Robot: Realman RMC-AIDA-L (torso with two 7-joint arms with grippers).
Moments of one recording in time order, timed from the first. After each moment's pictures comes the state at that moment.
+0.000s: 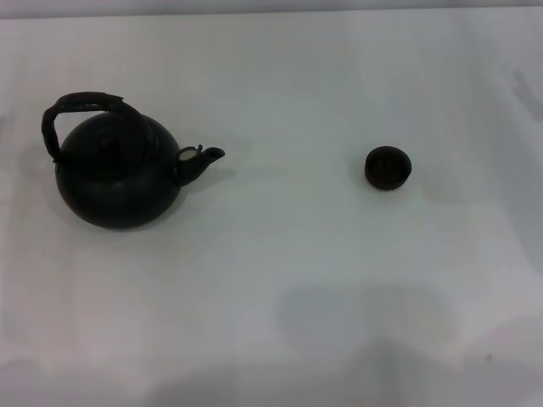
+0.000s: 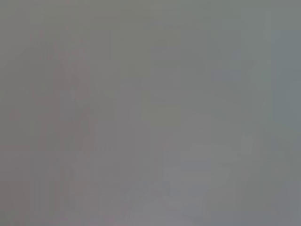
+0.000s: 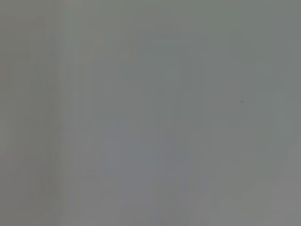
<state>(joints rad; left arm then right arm) -0.39 -2.08 0.80 0.00 0.39 1.20 -0.33 0.39 2.01 2.27 0.24 -0.83 1.06 -2.64</state>
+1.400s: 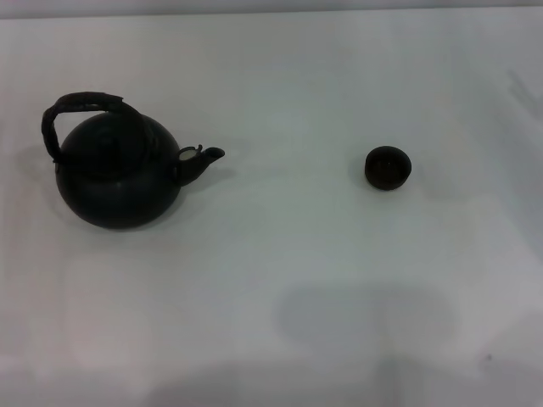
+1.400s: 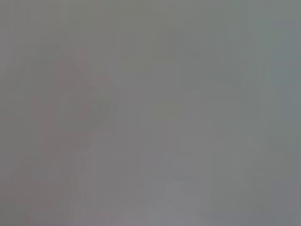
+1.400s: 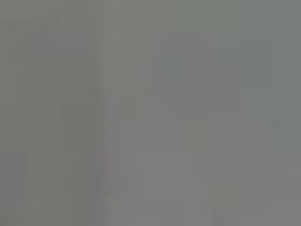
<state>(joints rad) -0.37 -2.08 0.80 0.00 0.38 1.21 -0.33 0.33 1.95 2.11 0.41 -0.89 1.06 -2.42</state>
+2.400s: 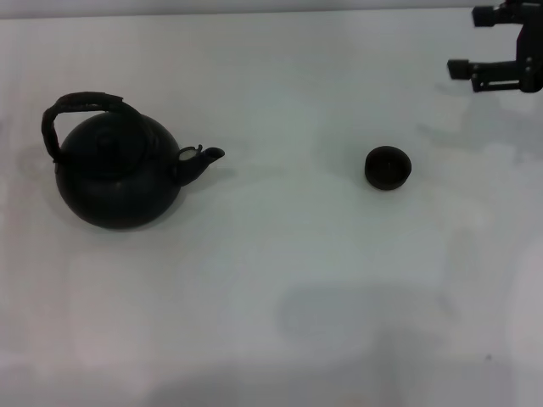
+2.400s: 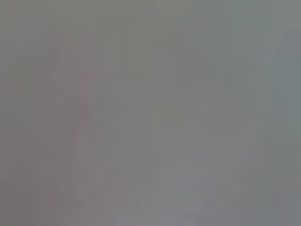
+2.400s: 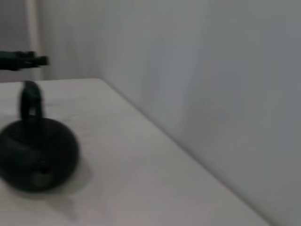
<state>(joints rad) -0.37 -2.08 0.81 0.01 0.39 1.21 -0.33 0.43 1.88 2.10 0.96 -1.78 1.39 -1.67</state>
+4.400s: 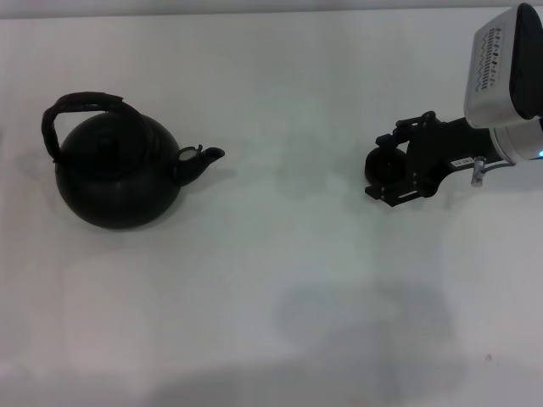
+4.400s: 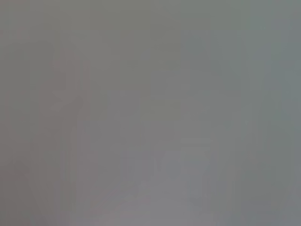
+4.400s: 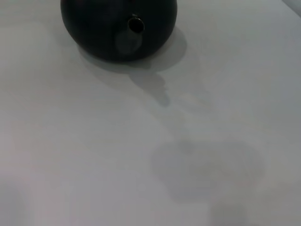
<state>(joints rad) -0.35 -2.08 0.84 0.00 0.39 1.21 -0.33 0.56 2.01 1.80 0.83 -2.13 1.17 -1.56</state>
